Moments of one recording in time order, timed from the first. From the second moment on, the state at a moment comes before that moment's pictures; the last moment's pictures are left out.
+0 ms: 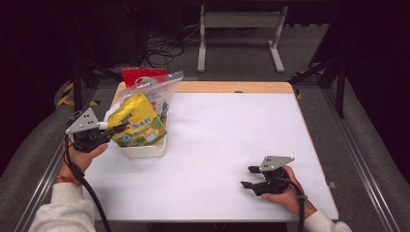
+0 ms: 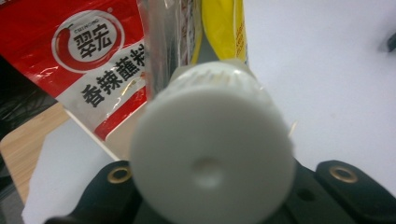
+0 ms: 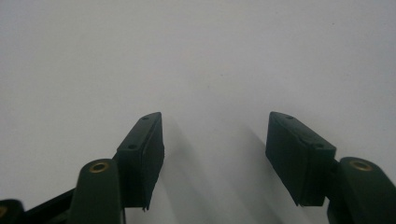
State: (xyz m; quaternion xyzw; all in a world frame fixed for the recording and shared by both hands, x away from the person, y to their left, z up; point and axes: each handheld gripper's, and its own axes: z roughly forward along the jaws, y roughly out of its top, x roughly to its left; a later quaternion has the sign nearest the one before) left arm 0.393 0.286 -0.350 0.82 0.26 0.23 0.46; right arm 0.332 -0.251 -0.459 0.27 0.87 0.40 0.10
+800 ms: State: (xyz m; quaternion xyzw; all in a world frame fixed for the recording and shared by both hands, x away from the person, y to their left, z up) left arm 0.381 0.303 -0.365 0.75 0.29 0.22 0.55; right arm 0.334 -0.251 -0.459 0.27 0.87 0.40 0.10
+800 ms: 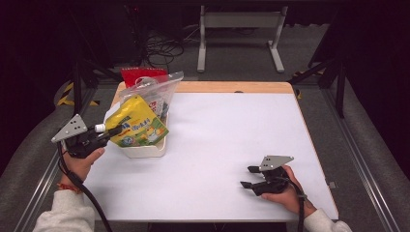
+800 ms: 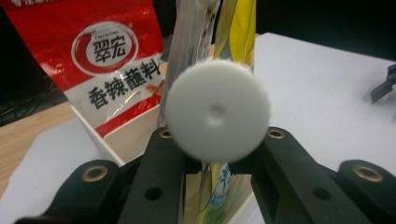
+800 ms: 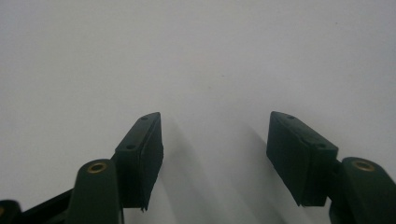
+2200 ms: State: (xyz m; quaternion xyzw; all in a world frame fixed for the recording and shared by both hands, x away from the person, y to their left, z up) left arm 0.392 0.277 -0.317 0.82 0.27 0.18 0.47; right arm 0.335 -0.251 -0.459 0.27 0.87 0.40 0.09
